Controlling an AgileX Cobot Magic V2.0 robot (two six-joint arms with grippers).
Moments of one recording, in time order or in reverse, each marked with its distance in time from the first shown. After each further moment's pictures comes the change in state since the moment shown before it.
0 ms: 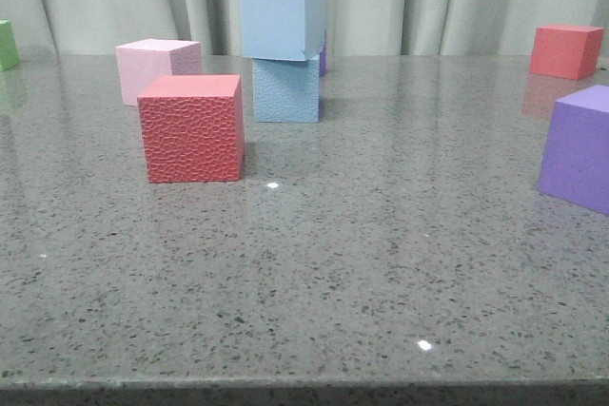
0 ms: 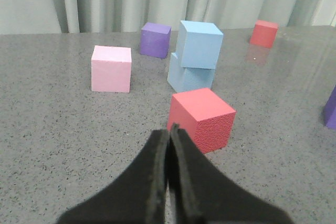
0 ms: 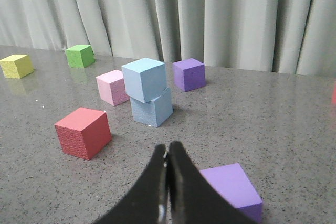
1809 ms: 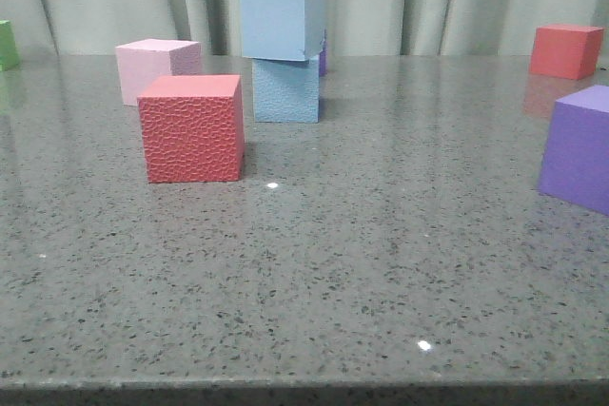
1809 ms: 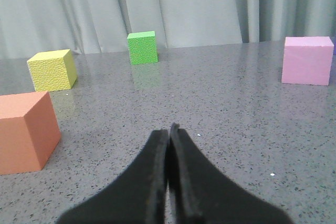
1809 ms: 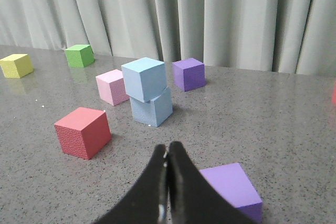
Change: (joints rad) left arm 0.590 -0.277 0.355 -0.022 -0.225 0.237; right arm 0.000 0.000 0.002 0.000 -0.002 0.000
